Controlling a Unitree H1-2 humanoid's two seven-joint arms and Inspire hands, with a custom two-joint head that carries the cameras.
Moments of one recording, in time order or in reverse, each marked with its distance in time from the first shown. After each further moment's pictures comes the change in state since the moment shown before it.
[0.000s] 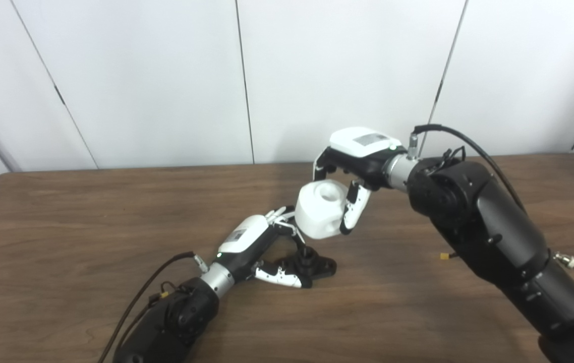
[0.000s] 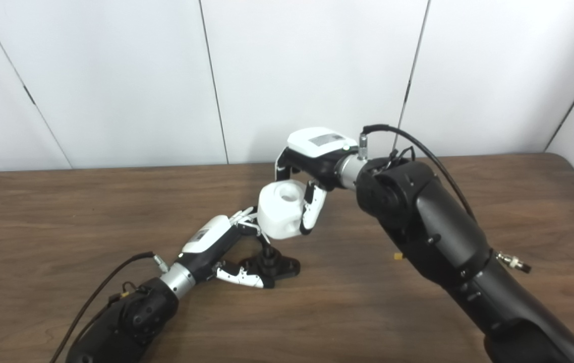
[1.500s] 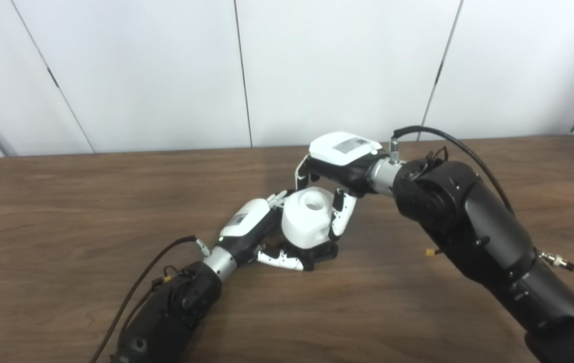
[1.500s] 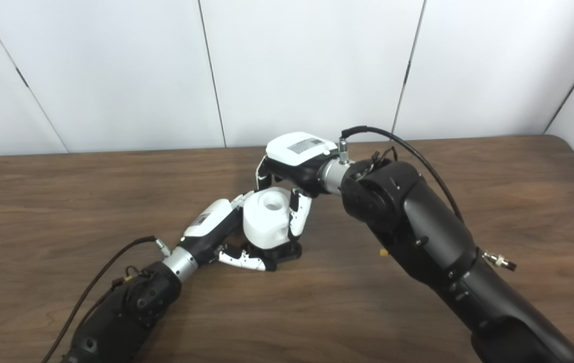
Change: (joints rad) left arm 0.009 -0.007 0.001 -0.020 -0.005 0.032 -0.002; right arm 0.038 0.047 0.024 -0.039 -0.032 -0.078 0.044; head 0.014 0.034
